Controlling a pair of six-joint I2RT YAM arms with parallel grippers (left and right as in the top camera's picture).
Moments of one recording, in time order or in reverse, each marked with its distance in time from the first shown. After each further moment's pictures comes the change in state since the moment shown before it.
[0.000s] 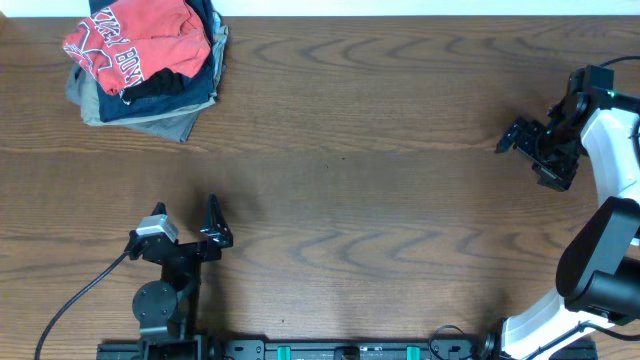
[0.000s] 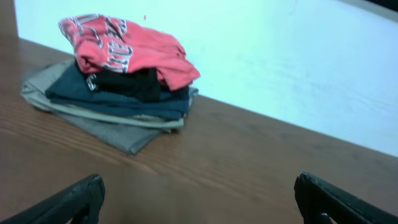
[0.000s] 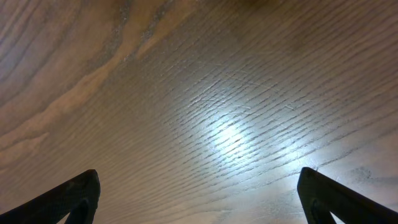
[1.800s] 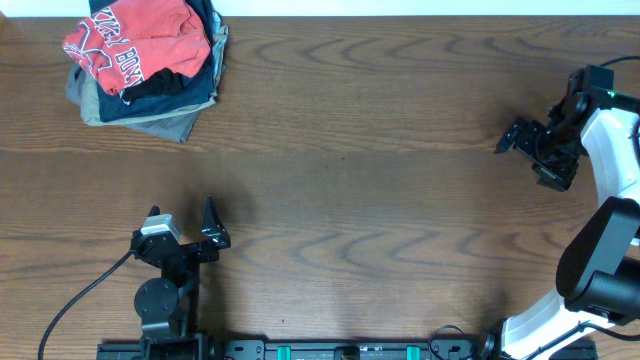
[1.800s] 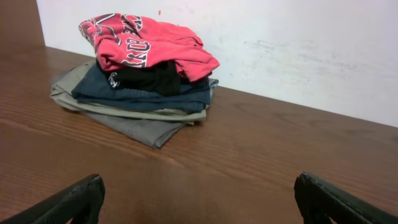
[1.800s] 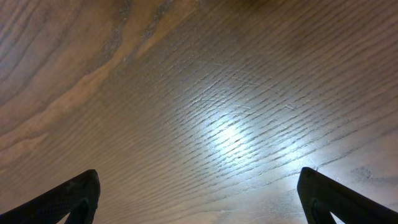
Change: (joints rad) left arm 0.016 -0.001 -0.024 -0.032 -0.029 0.109; right arm 0.000 0.000 0.000 0.000 0.000 0.000
